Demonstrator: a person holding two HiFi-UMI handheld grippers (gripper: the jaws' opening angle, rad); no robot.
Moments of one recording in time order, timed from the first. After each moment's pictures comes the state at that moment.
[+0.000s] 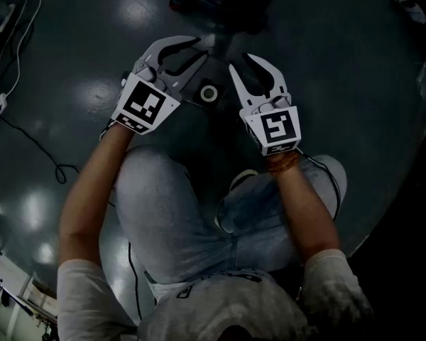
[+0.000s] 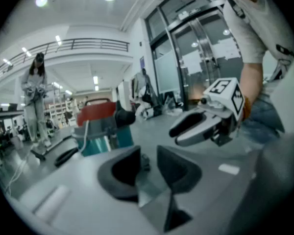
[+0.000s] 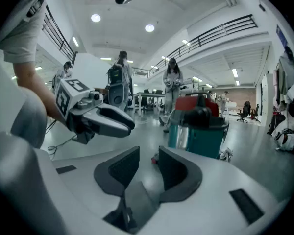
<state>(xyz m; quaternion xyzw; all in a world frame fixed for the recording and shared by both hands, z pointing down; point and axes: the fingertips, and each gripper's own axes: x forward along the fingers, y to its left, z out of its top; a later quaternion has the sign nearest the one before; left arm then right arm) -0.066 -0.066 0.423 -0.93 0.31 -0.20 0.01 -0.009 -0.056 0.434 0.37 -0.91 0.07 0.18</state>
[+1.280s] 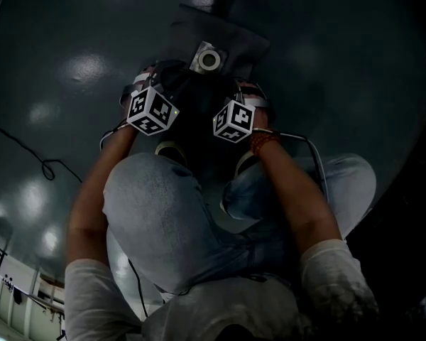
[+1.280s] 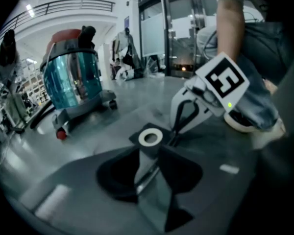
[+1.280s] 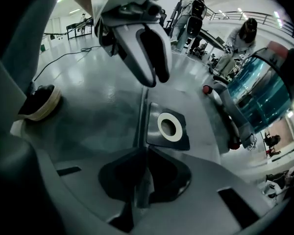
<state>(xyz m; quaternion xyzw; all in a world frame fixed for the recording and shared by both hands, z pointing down) -0.087 0.049 0.703 -0.90 0.21 -0.38 -0.05 -0.012 0.083 0.760 0.15 -0.80 -0.05 0.58</state>
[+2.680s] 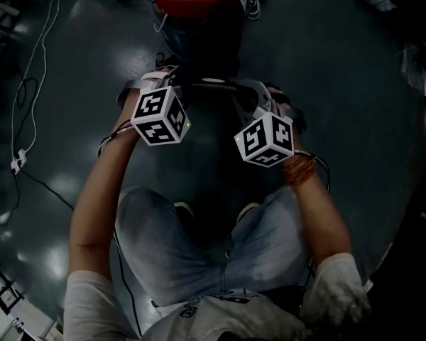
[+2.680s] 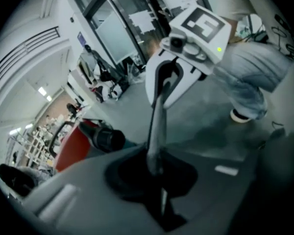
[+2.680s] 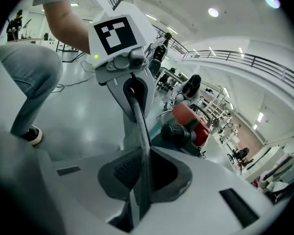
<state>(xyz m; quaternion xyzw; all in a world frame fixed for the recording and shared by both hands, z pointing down) -0.002 -0.114 0.403 -0.85 0.12 -0.47 0.18 0.047 -0.102 0.389 0.29 -0.84 -0.16 0.42</state>
